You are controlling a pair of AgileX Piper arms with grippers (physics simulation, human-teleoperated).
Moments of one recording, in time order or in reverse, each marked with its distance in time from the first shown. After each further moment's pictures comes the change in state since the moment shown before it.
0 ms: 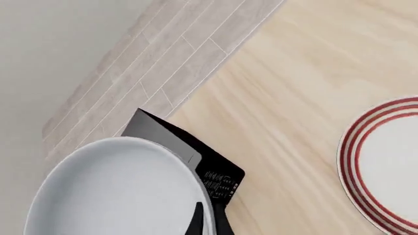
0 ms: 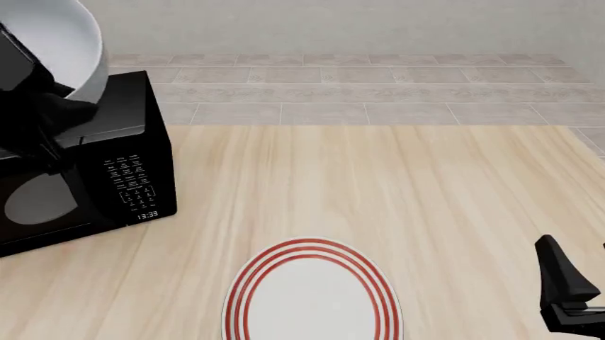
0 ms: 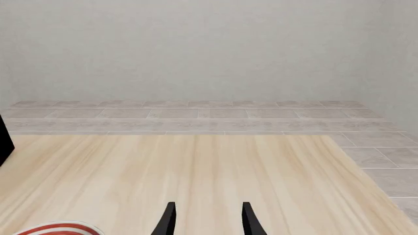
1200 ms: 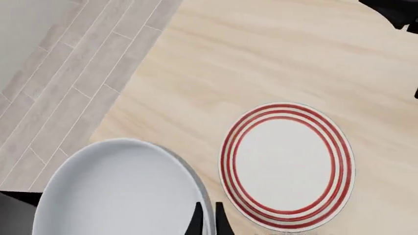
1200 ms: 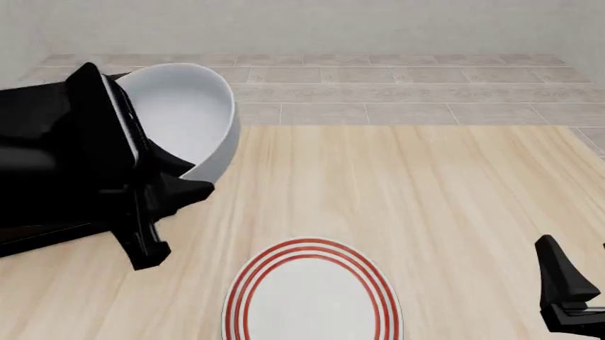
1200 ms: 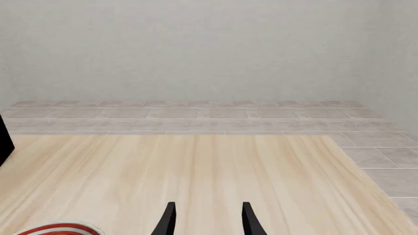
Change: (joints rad) left arm -0.526 0.012 0.113 -0.028 -0.228; right arm 0.000 0.000 0.000 0.000 0.000
